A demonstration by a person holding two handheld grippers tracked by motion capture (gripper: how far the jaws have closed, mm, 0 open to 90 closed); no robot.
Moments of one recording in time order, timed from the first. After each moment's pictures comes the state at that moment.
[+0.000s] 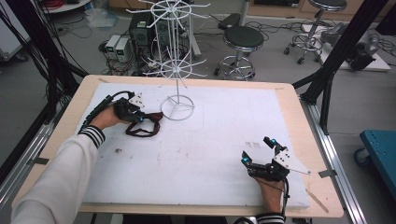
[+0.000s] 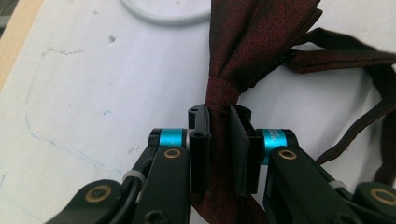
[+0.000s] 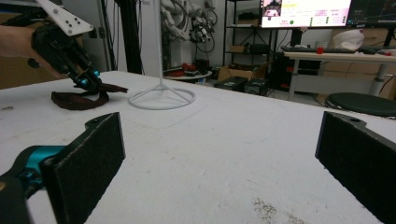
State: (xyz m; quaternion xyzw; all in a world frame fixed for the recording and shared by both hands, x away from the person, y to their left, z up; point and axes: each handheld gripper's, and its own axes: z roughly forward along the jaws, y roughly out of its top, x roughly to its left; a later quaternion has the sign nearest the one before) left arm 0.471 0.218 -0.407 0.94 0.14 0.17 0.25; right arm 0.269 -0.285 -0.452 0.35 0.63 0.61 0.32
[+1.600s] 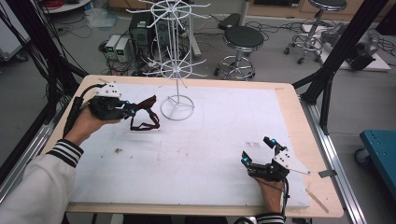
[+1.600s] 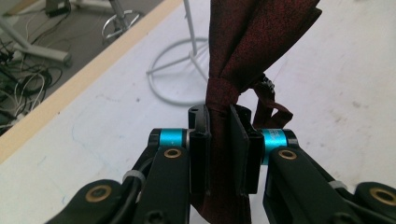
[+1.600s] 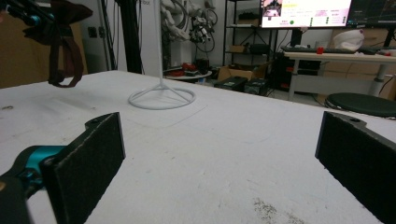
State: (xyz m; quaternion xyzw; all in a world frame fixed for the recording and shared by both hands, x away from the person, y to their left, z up) left arm 0.396 0.239 -0.322 0.85 0.23 0.18 0.43; right arm 0.269 -0.285 -0.452 0.35 0.64 0.61 0.32
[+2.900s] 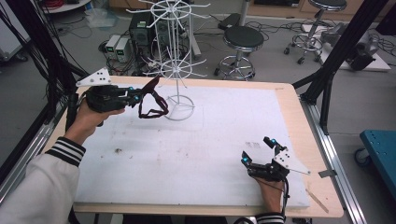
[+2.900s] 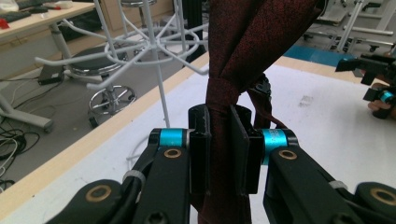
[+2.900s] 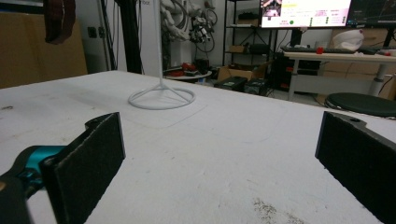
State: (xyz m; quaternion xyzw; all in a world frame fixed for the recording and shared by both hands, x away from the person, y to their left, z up) left arm 0.386 0.227 -0.283 0.78 0.22 0.18 0.56; right arm 0.269 -0.285 -0.452 0.35 0.64 0.61 0.33
